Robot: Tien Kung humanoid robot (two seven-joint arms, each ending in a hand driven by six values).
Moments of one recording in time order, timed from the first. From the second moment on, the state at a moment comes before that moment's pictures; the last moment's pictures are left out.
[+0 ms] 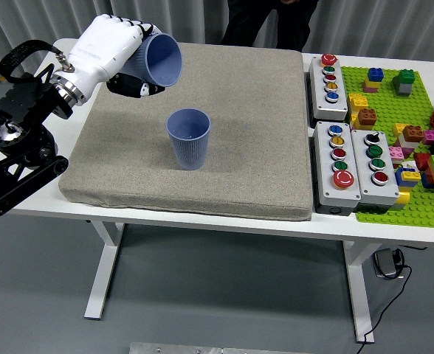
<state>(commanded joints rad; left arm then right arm) -0.81 0.57 -0.68 -1.26 1.88 0.30 0.10 0.20 -0.10 1.88 0.18 -1.48 -0.13 -0.23</state>
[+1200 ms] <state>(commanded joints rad) -0.41 0.16 -1.06 -1.04 1.39 0.57 -0.16 0.19 -0.10 1.88 0.18 -1.50 -0.13 -0.22</state>
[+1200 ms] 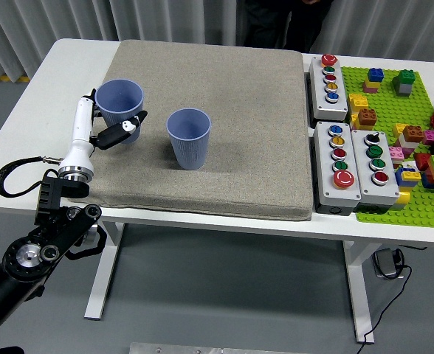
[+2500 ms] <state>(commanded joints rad) -0.37 0.12 -1.09 -0.96 1.30 0.50 -0.23 0.19 -0.09 1.89 0.18 -1.51 -0.13 -0.23</state>
